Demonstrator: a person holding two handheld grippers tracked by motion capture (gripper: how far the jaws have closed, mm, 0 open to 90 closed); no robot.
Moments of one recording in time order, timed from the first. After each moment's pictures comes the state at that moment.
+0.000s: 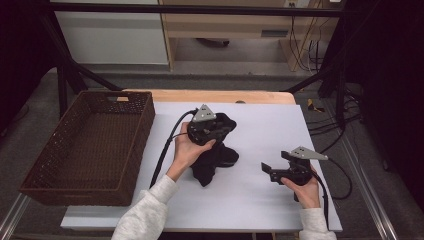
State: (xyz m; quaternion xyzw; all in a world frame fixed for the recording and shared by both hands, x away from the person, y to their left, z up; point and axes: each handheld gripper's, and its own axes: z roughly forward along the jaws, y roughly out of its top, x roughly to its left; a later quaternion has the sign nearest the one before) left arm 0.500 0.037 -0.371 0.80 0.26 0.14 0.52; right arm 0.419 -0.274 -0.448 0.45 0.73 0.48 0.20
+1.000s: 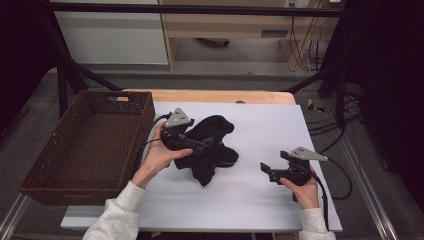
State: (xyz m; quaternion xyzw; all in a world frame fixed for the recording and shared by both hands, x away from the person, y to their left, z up) left arm 0.467 0.109 -0.352 0.80 0.29 0.16 0.50; right arm 0.417 -0.270 -0.447 0.45 0.72 0.49 0.19
